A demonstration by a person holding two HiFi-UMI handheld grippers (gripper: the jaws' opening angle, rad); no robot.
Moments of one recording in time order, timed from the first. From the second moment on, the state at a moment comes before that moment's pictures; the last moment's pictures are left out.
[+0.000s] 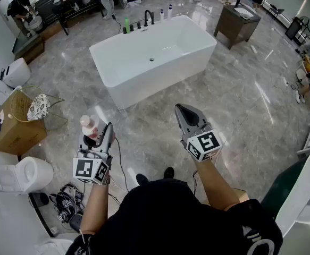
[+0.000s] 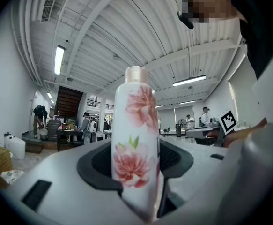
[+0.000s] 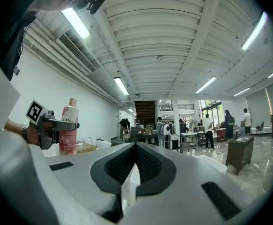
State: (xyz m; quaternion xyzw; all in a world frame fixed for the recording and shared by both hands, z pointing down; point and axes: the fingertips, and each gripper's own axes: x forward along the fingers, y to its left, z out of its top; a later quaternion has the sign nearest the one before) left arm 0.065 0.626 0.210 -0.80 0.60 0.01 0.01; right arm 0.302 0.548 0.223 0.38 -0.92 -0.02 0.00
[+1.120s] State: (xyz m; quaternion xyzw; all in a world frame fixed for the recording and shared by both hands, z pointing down) left arm 0.126 0.569 0.214 -0.78 0.62 0.00 0.00; right arm 0.371 0.501 0.240 0.32 -0.94 0.02 -0.04
